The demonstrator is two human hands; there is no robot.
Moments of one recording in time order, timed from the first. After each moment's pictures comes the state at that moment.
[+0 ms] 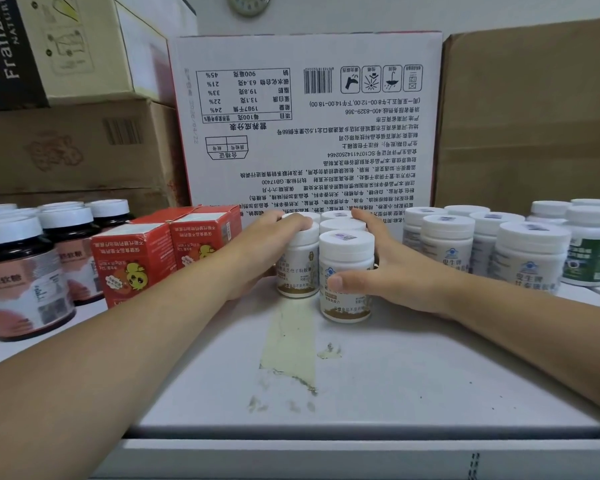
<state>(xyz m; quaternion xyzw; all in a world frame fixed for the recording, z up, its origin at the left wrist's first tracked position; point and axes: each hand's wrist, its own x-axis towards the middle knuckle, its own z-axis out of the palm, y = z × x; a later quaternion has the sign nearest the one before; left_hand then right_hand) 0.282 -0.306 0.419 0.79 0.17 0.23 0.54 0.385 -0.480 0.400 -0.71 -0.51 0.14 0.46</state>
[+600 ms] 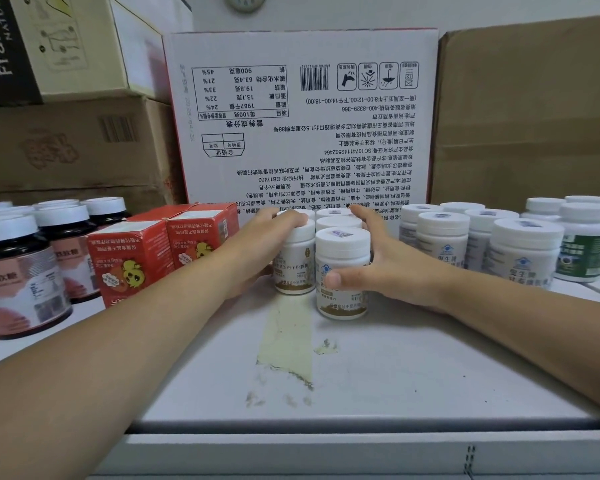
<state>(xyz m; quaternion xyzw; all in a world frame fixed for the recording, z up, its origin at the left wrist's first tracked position) 0.282 -0.307 0.417 0.78 0.17 0.25 0.55 0.383 -0.480 0.401 -0.71 -0.51 0.14 0.47</state>
